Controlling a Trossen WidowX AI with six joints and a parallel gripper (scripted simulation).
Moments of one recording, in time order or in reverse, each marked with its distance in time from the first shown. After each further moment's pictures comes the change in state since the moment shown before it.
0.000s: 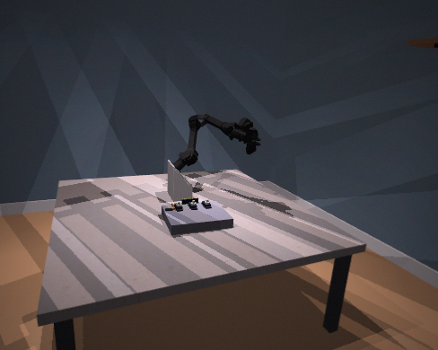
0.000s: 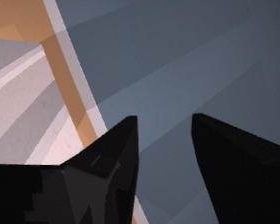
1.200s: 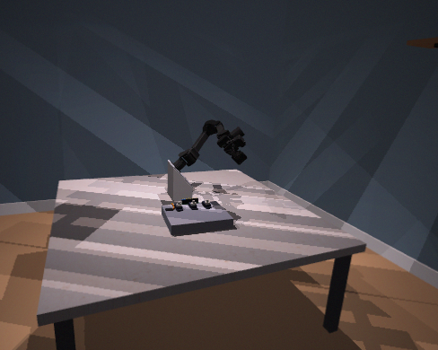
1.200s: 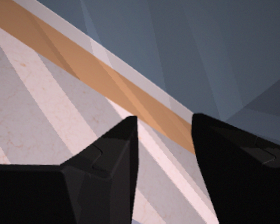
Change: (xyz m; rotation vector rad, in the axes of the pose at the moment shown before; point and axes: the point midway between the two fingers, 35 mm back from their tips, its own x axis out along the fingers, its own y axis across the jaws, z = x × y) arm 0.049 -0.034 -0.196 0.497 0.414 -0.132
